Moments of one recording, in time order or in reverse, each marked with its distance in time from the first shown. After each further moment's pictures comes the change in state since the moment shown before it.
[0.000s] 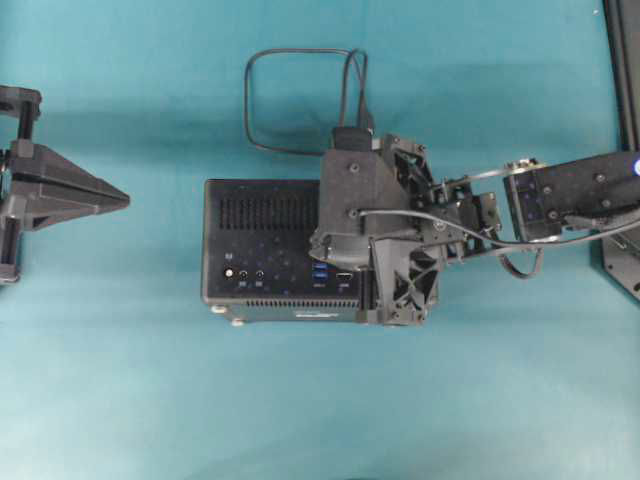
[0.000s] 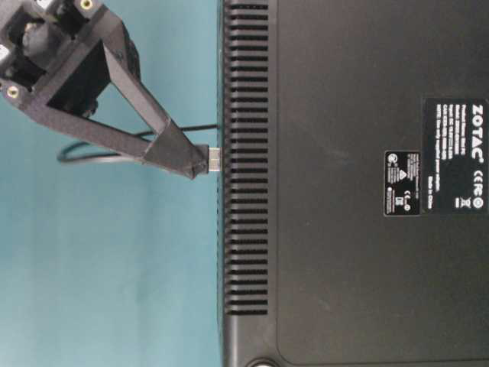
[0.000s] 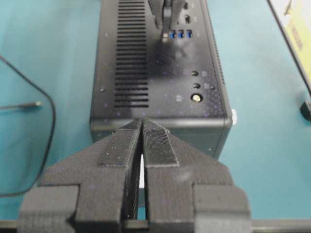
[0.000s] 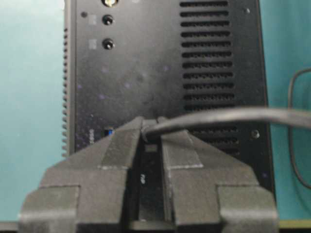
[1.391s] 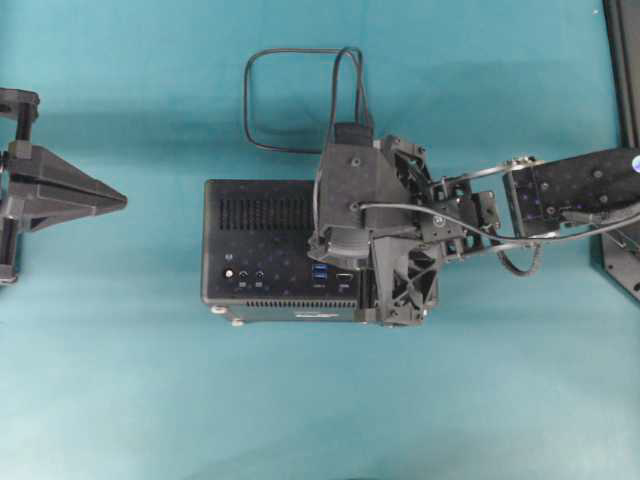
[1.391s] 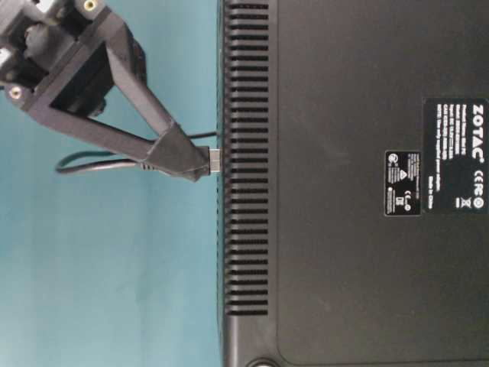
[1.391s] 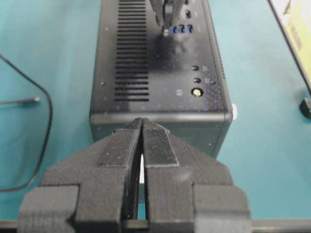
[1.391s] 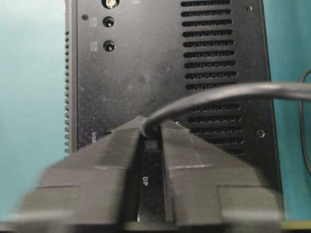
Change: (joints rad) left arm 0.000 -0.012 0.017 0.000 -0.002 -0.008; right arm 0.000 0.006 0.015 0.051 -0.025 0.000
